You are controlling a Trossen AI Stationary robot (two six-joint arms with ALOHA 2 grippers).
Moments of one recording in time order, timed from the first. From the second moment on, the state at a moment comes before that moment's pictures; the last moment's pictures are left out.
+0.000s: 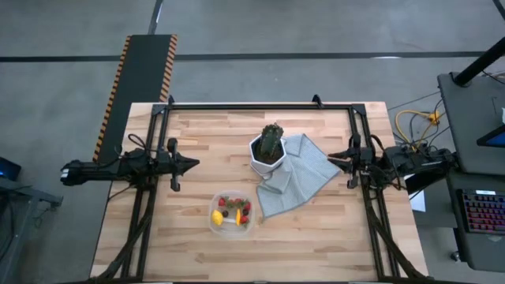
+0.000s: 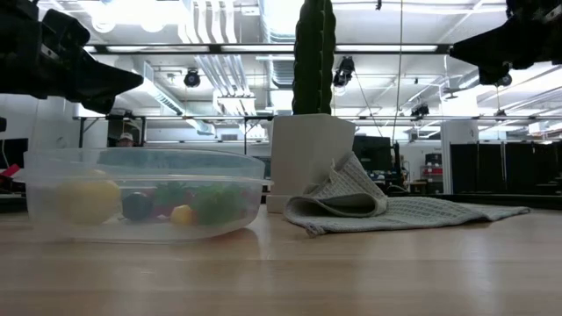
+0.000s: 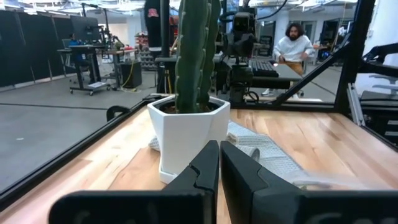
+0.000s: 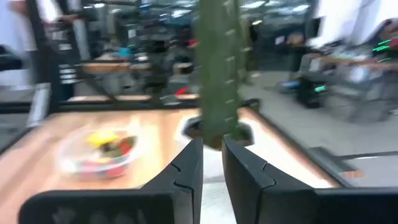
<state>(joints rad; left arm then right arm) -0.01 0.04 0.03 -0.03 -0.17 0.01 0.20 0.02 0.22 -0.21 0.37 -0.04</state>
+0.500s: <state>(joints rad) -0.01 0.03 0.03 -0.02 -0.20 -0.02 0.20 0.00 0.20 -0.17 0.03 -0.09</state>
